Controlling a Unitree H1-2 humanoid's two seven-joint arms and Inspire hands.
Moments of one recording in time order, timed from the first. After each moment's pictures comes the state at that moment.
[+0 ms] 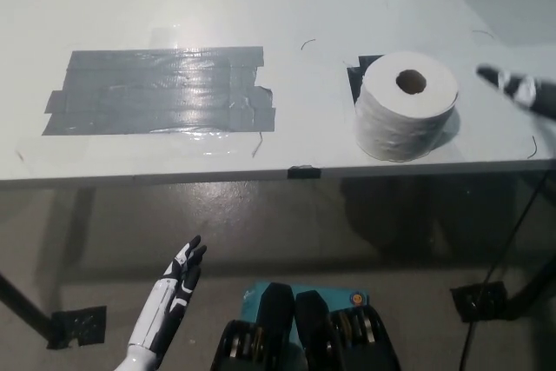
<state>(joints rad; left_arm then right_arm) 0.02 0.13 -0.11 0.07 0.17 -0.14 -0.04 -0.55 -0.31 -0.10 -0.23 -0.11 0.20 0.08</state>
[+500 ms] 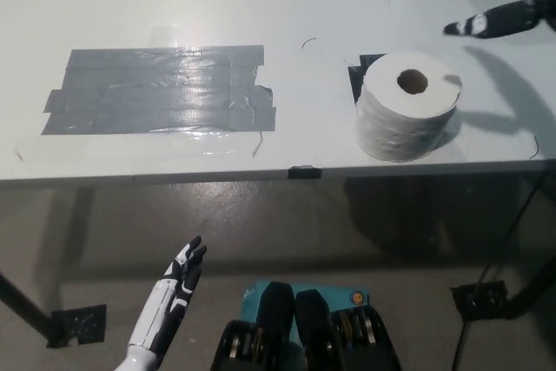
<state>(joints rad) 0.02 0.13 -0.11 0.07 0.17 -0.14 -0.04 -0.98 -0.50 0.26 0.39 -0.14 0.36 0.36</state>
